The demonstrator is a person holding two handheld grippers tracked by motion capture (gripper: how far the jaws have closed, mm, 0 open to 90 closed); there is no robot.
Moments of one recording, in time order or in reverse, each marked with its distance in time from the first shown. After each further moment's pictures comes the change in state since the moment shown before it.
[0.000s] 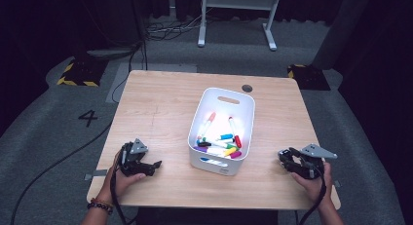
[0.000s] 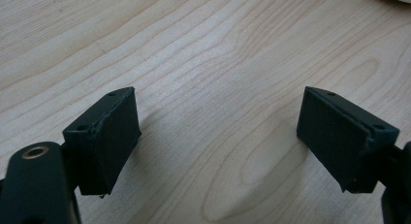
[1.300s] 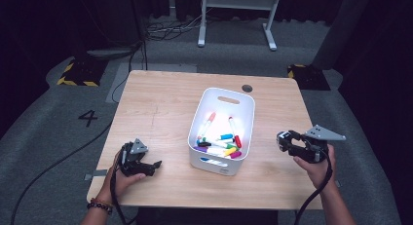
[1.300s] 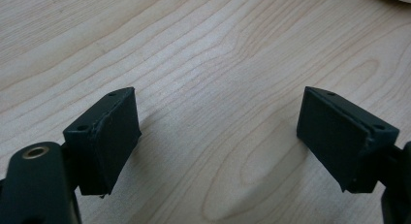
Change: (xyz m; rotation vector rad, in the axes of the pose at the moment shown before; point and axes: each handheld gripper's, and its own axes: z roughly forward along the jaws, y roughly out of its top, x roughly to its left) left arm 0.000 0.000 0.000 0.000 0.001 -0.001; right arm -0.005 0.063 -0.013 -0.100 0.067 -0.013
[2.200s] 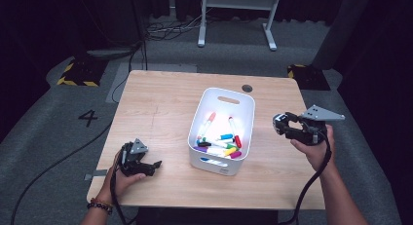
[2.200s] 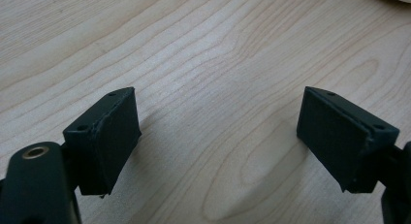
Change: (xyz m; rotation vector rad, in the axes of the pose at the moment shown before) left arm 0.000 0.000 0.000 0.000 -0.001 0.000; right arm 0.005 0.064 0.003 -0.035 0.013 -0.092
